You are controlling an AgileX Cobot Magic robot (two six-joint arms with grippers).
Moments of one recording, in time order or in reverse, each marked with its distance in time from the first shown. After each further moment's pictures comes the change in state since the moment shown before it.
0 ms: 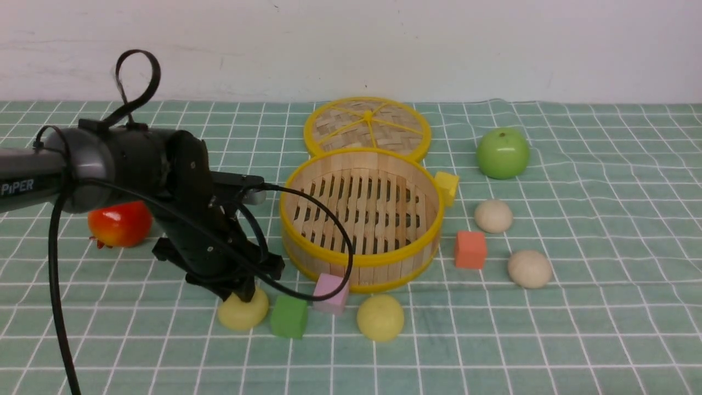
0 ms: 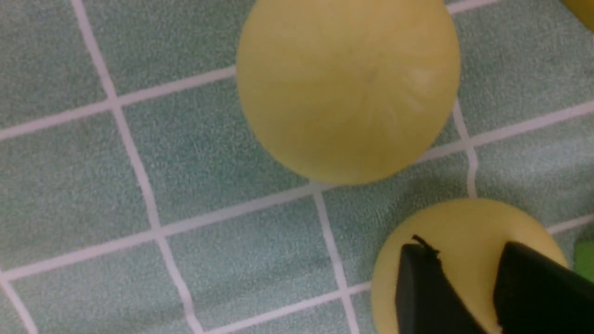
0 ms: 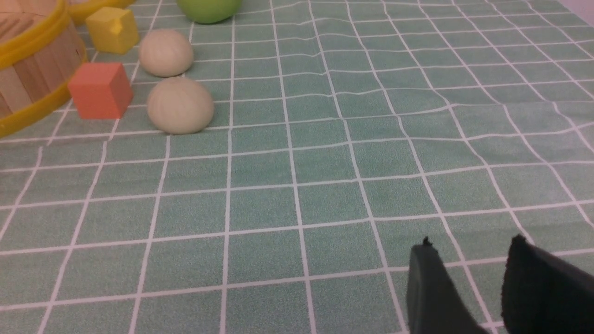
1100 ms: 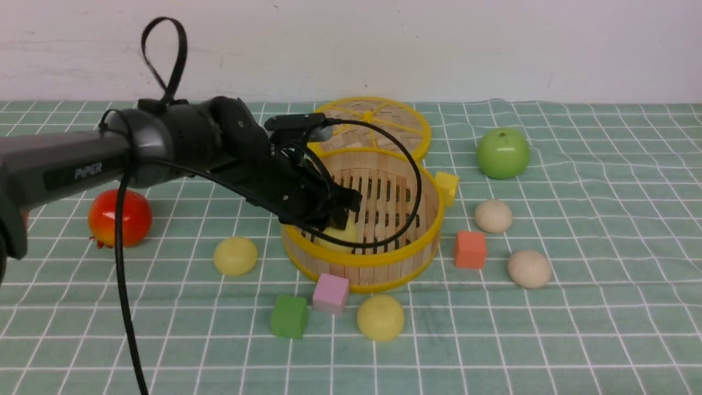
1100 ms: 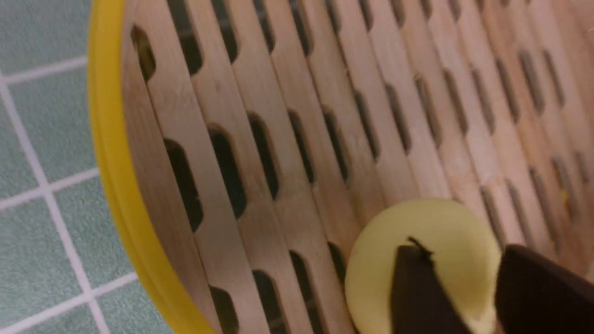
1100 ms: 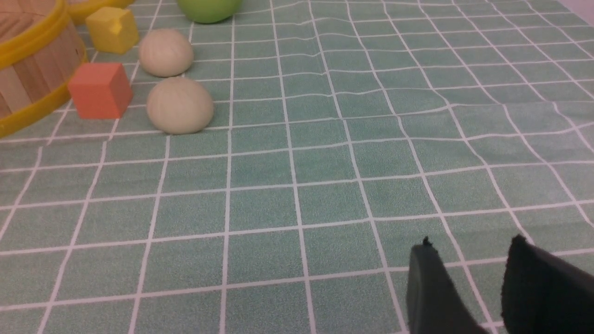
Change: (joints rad) right arm 0.000 0.000 0.000 0.000 0.000 0.000; left arm -0.069 0.097 -0.238 -0.410 -0.190 0.284
